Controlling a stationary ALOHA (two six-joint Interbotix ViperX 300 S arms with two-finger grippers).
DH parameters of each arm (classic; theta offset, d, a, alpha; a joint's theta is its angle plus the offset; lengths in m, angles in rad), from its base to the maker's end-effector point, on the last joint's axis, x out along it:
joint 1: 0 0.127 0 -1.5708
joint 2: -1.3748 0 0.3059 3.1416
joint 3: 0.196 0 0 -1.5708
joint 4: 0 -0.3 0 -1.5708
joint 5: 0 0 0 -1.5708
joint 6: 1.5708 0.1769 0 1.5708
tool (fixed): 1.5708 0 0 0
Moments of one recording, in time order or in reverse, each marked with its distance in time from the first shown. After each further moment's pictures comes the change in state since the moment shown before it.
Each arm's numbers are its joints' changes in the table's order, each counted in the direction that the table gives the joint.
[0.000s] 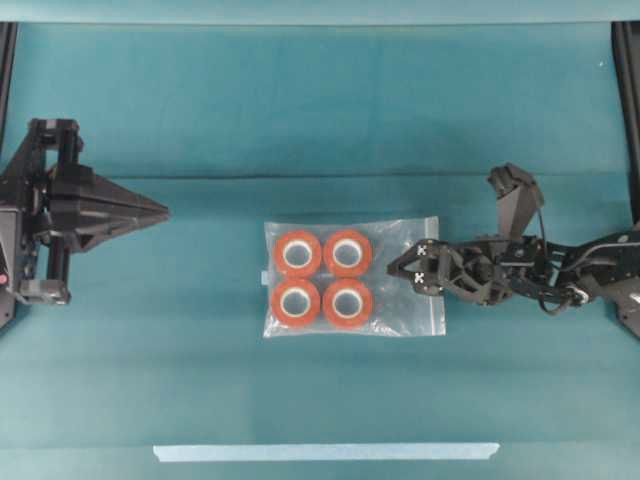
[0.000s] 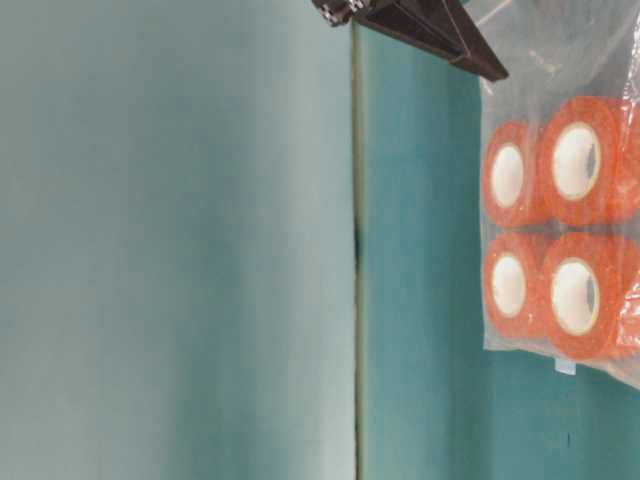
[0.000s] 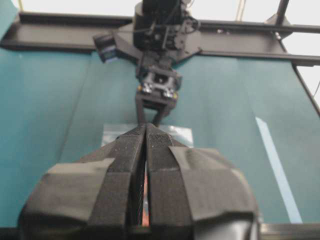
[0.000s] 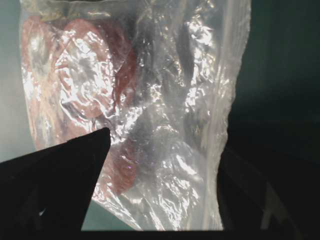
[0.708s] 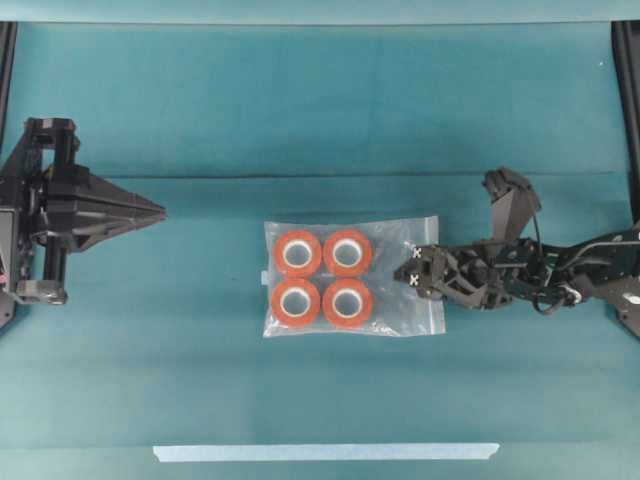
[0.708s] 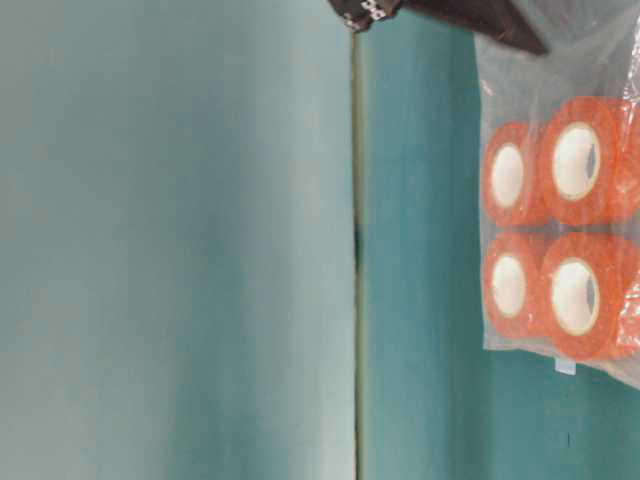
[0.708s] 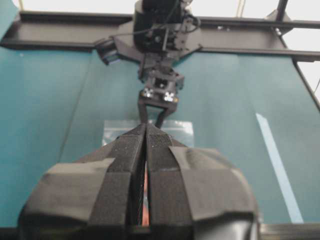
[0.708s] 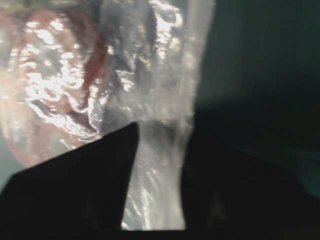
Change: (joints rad) left arm -0.002 -0.014 -0.005 0.000 0.020 0.012; right arm 0.002 0.014 0.018 -0.032 0.130 0.000
